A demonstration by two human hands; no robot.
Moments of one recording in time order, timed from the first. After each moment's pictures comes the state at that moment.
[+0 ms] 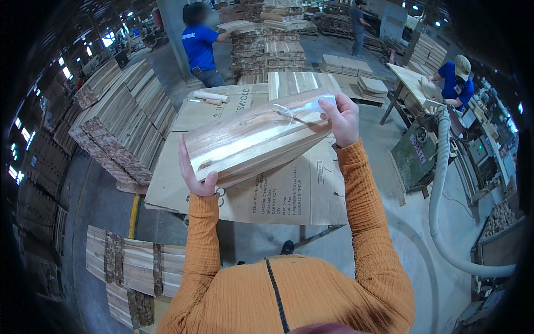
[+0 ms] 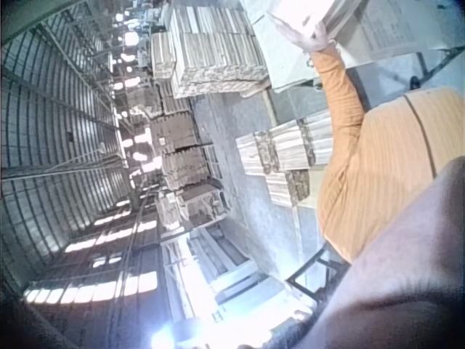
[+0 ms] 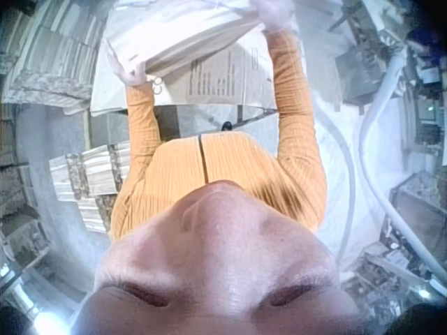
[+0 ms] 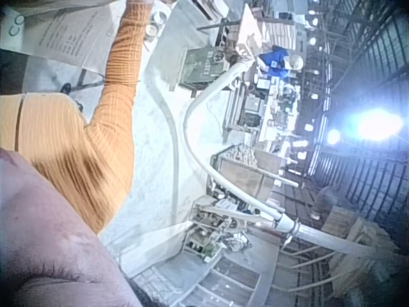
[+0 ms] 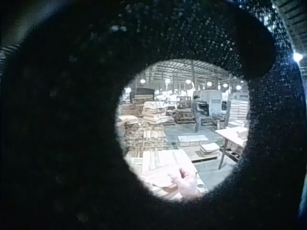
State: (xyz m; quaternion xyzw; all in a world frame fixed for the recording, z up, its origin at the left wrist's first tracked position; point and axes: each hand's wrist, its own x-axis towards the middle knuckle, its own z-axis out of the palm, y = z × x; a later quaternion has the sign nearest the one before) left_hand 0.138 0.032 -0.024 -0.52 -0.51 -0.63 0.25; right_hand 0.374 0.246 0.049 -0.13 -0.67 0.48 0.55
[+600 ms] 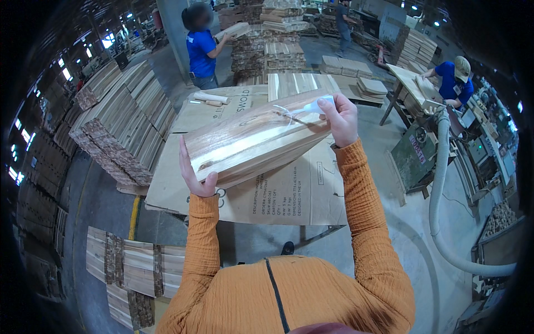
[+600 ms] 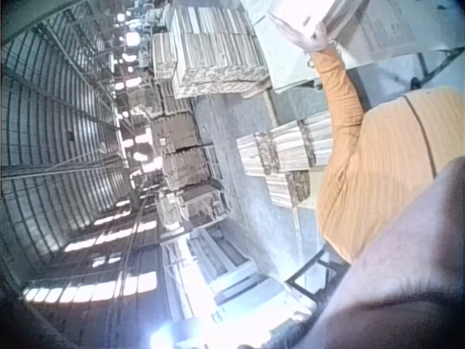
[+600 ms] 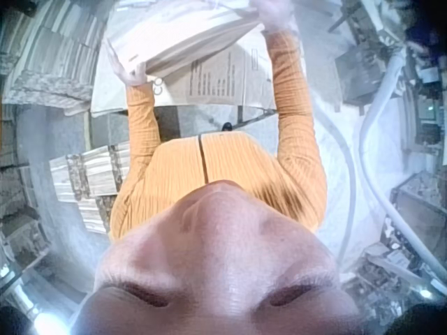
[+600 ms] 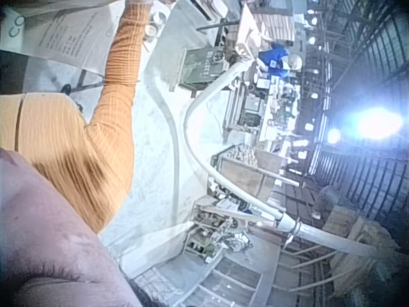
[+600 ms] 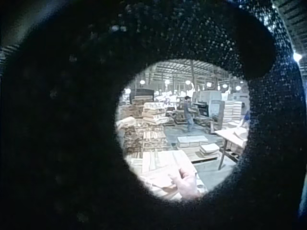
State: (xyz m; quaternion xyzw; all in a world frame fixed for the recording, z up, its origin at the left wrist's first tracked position) left_hand 0.138 0.031 -0.025 -0.52 -0.52 -0.63 0.25; right_hand 0.378 0.248 0.049 -0.15 -0.69 0.46 0.53
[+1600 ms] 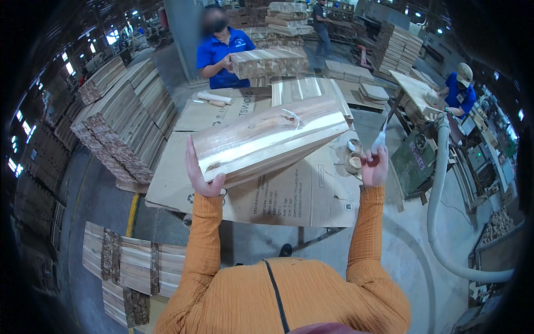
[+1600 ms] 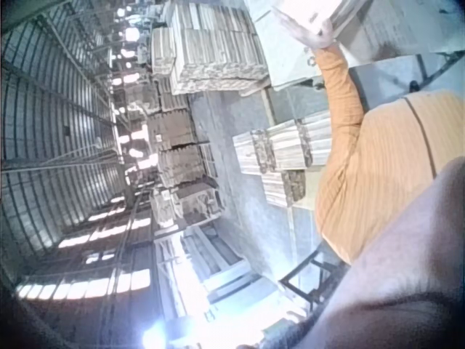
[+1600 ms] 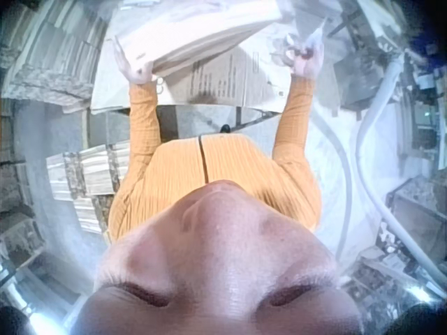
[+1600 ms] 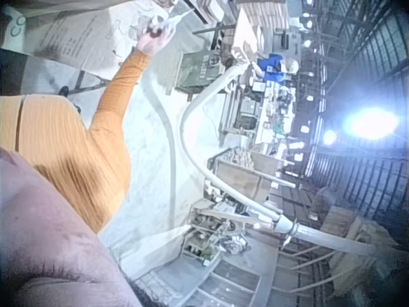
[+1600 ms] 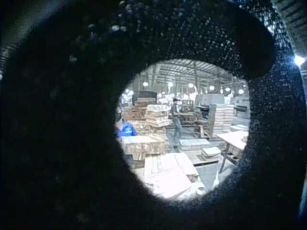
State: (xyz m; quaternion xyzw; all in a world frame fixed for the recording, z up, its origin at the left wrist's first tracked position) left_hand 0.141 0.025 -0.027 -0.52 -0.53 -0.62 0.25; right_hand 0.492 0.265 -0.059 -0.05 -0.34 0.71 0.62
